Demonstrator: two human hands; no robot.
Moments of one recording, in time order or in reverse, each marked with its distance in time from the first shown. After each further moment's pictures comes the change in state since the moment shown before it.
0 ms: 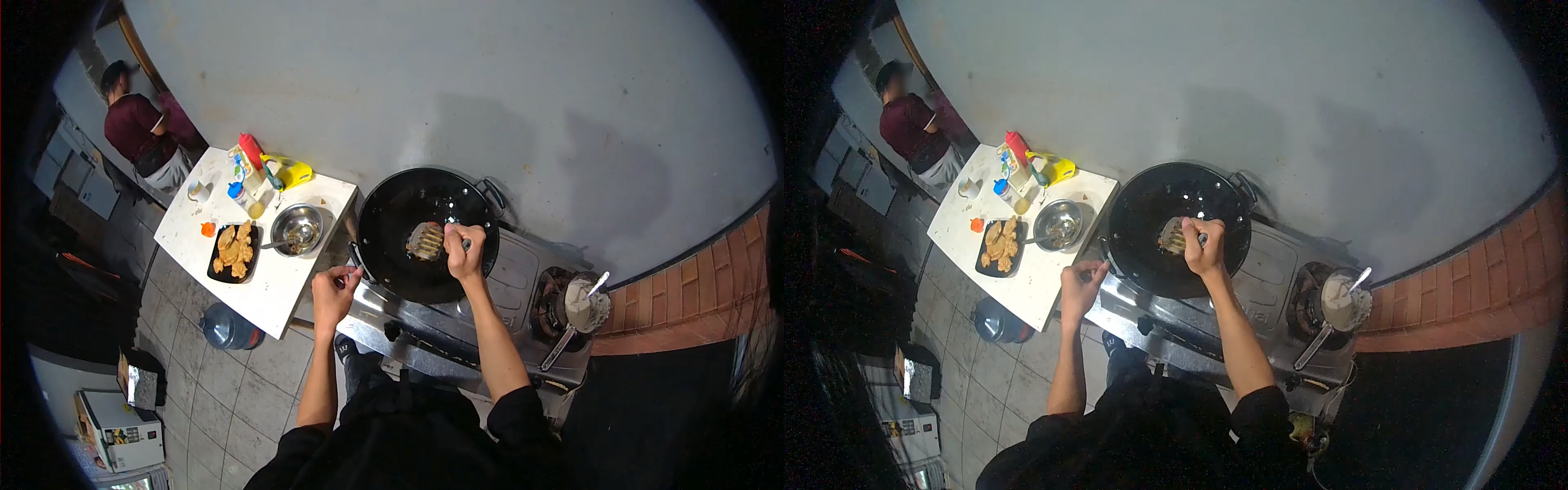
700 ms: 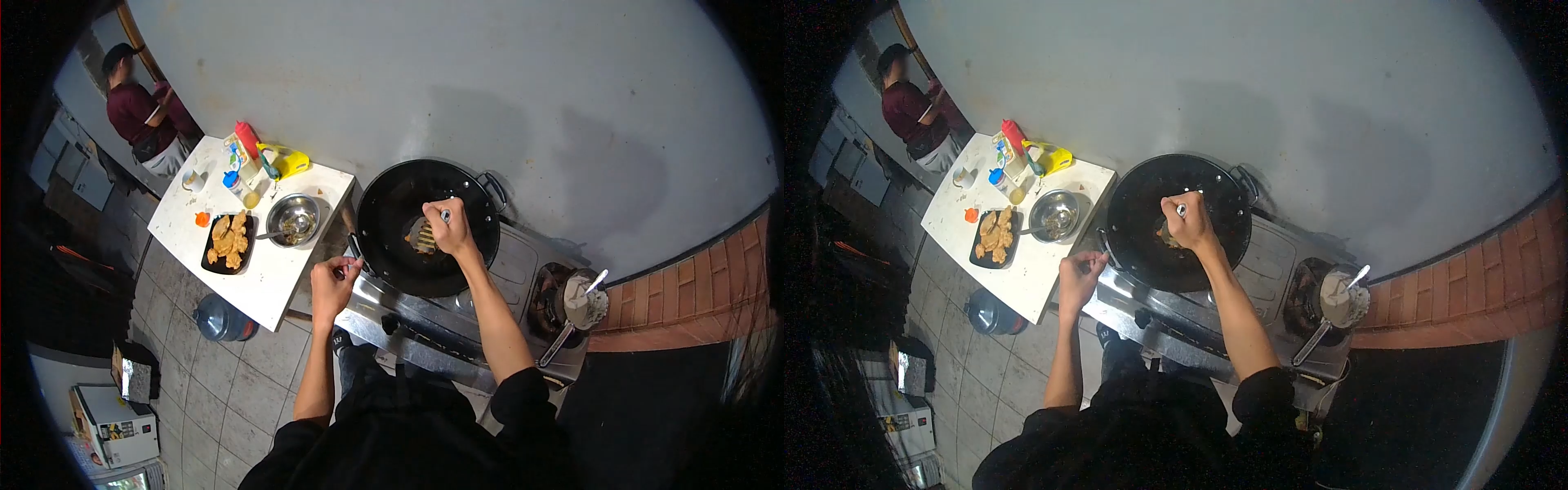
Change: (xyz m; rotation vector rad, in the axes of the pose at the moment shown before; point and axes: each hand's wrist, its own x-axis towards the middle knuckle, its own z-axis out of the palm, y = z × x) left_hand 0.005 -0.012 0.007 -0.060 0.024 0.074; right_hand 0.030 0.013 0.018 0.018 -0.253 0.073
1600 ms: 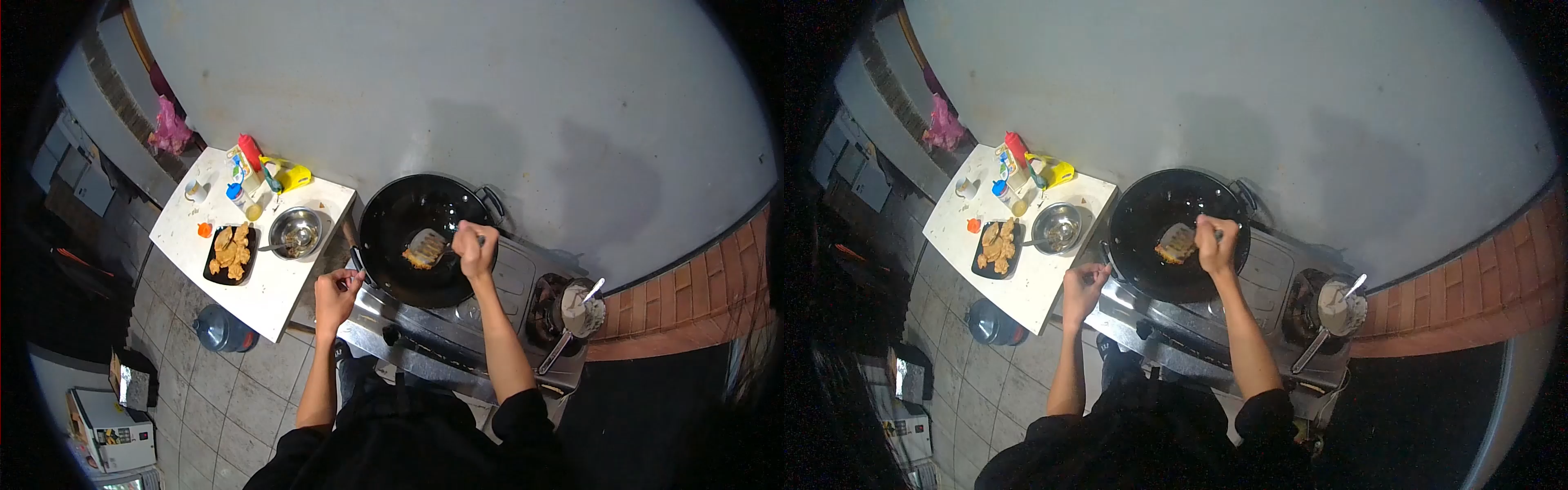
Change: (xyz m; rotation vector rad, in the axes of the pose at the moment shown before) left_hand -0.001 0.005 -0.004 -0.002 -0.057 -0.060; right_hand -0.032 0.007 -0.018 0.292 0.293 0.079
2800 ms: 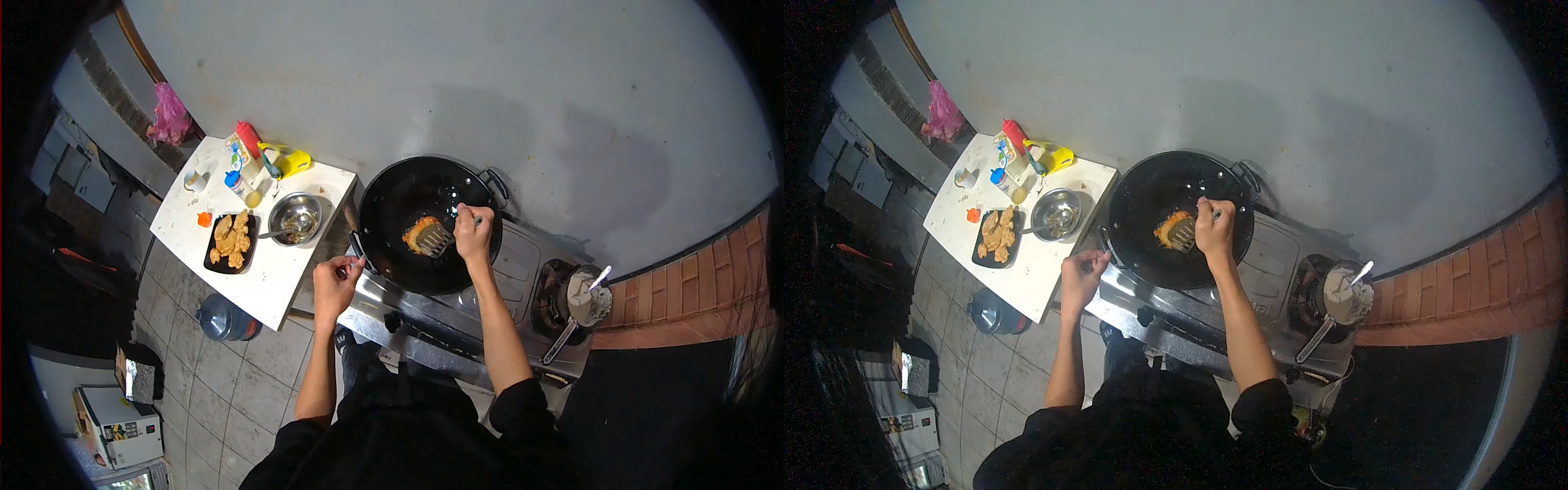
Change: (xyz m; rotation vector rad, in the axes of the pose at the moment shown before) left_hand -0.001 -0.006 0.004 0.004 0.050 0.072; right_hand 0.001 0.033 0.001 -0.286 0.134 0.057
